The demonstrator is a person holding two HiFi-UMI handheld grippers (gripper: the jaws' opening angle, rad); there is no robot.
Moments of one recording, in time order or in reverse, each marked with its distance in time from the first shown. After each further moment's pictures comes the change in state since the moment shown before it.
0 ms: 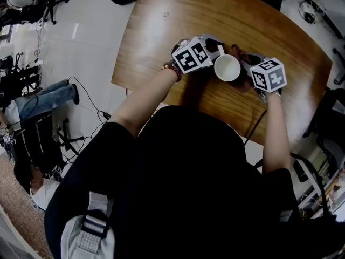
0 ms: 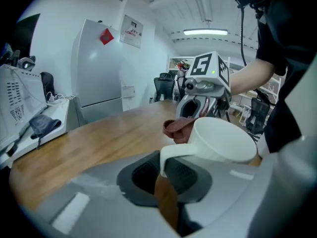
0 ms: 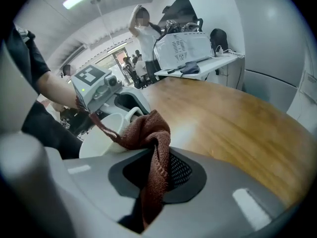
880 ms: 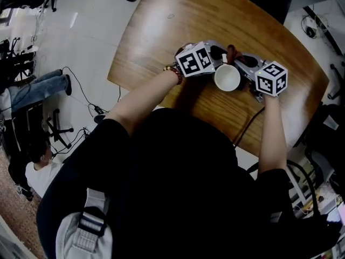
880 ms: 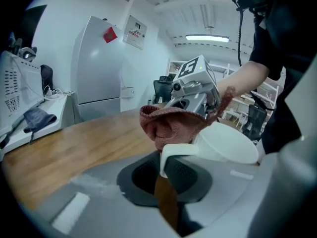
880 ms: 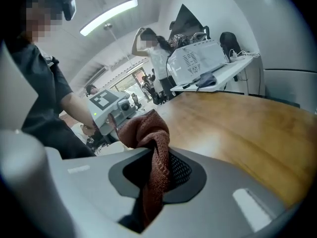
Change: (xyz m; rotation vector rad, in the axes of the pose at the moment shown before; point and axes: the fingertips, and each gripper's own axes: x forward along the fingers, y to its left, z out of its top) left arm 0.006 -0.001 0.003 -0.044 -0.038 -0.053; right arm 0.012 0.017 0.051 -0.022 -0.193 0.279
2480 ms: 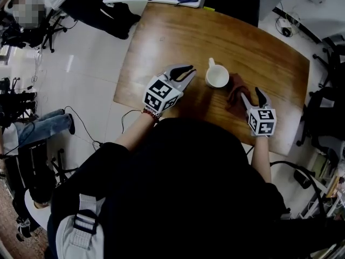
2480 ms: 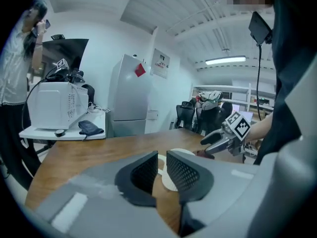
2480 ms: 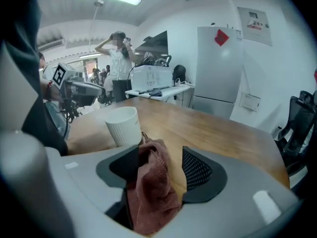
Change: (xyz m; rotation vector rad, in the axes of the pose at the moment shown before) left arm -0.143 -0.051 0.016 -0.172 -0.277 0.298; right arm -0.137 0.042 -0.115 0.021 -0.118 -0.782
